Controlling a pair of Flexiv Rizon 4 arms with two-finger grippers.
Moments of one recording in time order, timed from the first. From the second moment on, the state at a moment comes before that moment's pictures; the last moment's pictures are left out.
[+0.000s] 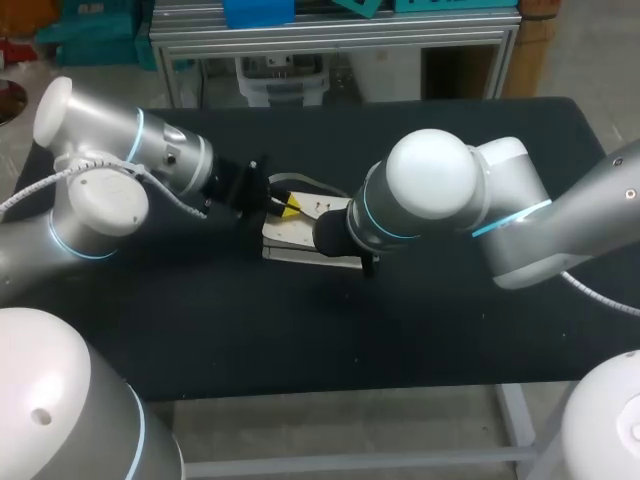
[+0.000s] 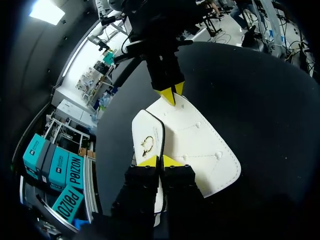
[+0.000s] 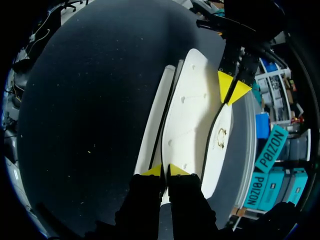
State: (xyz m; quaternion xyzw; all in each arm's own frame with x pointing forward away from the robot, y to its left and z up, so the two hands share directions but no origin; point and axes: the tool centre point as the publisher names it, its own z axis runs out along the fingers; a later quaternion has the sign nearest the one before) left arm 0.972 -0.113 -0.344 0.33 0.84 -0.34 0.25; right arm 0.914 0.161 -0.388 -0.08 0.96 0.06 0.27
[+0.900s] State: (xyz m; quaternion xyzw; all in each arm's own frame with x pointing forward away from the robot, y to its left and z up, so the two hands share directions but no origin) left arm 0.968 -0.096 -0.320 0.28 0.87 -0.37 0.20; right arm 0.914 0.164 -0.387 -0.08 0.96 0.06 0.27
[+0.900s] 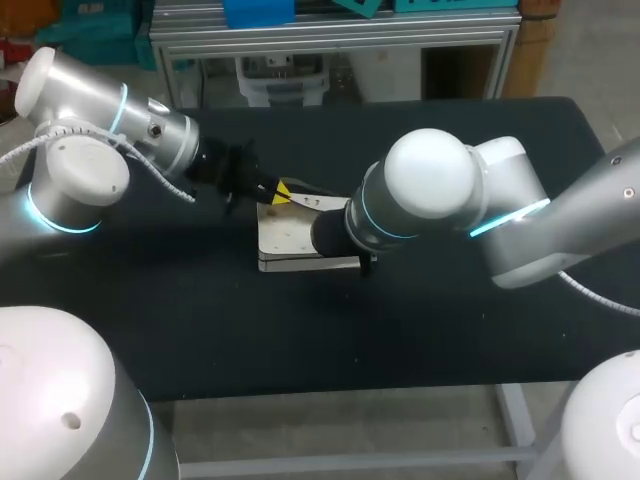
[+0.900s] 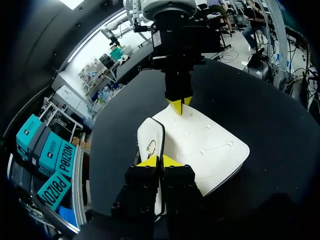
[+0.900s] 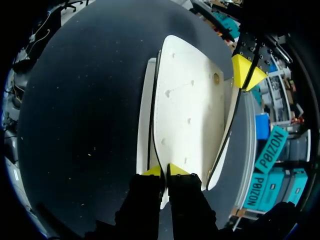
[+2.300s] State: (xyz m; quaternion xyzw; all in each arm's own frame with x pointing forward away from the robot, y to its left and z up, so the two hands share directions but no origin) left arm 0.960 -0.121 -0.350 0.31 0.85 -0.30 0.30; right arm 0.914 0.163 -0.388 -0.08 0.96 0.06 0.27
